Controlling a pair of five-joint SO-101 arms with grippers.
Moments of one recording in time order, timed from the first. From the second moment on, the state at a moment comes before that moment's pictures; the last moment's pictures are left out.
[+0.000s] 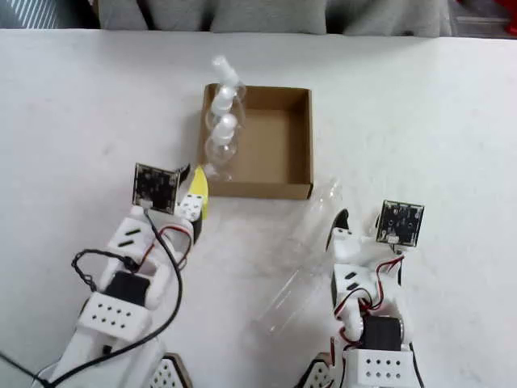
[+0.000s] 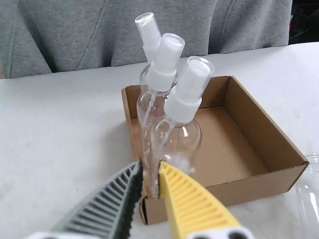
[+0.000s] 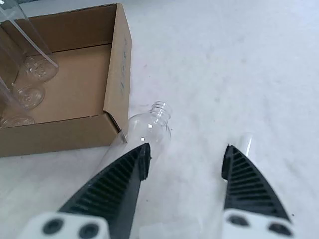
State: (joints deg) left arm 9.9 -62.6 84.2 9.6 2.5; right arm -1.1 -102.5 96.4 45.4 -5.9
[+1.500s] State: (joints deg) left arm 46.8 -28.6 50.7 38.4 0.6; right arm 44.2 -102.5 96.4 31.3 12.2
